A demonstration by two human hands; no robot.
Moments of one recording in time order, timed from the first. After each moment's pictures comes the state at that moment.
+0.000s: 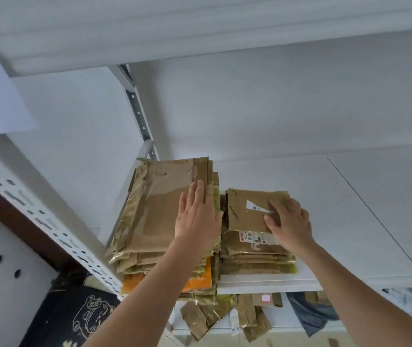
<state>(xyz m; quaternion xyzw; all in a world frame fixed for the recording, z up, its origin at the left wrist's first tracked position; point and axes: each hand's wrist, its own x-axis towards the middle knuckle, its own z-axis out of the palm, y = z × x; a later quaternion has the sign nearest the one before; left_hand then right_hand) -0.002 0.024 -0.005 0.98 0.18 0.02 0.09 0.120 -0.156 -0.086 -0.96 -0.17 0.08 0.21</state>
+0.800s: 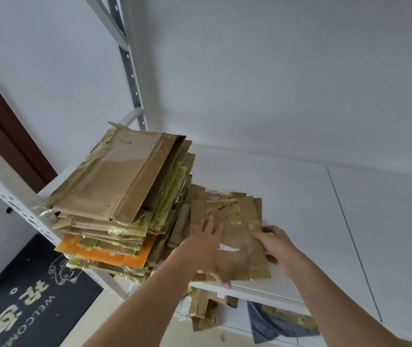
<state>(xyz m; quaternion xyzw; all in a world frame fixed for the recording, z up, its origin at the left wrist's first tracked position) 0.062 -0.078 -0.105 0.94 0.16 -0.26 0.16 0.184 -0.226 -0.124 -0.77 -0.02 0.37 0.51</state>
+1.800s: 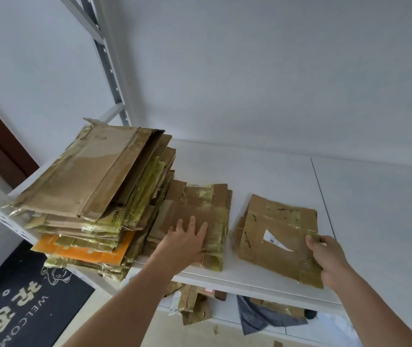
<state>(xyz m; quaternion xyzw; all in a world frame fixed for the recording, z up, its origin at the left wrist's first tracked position) 0.060 -0.092 -0.125 0.97 0.13 -0.21 -0.05 0.245 -0.347 -0.150 -0.79 0.15 0.22 0.55</state>
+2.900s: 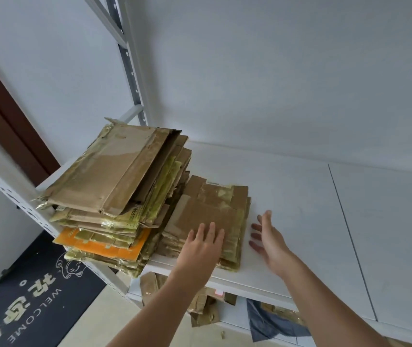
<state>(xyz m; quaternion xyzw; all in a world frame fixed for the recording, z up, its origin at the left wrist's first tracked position) 0.046 -0.115 -0.127 0.98 0.15 -0.14 -0.01 0.189 -0.221 -0.143 -0.70 0.01 0.38 0.60</state>
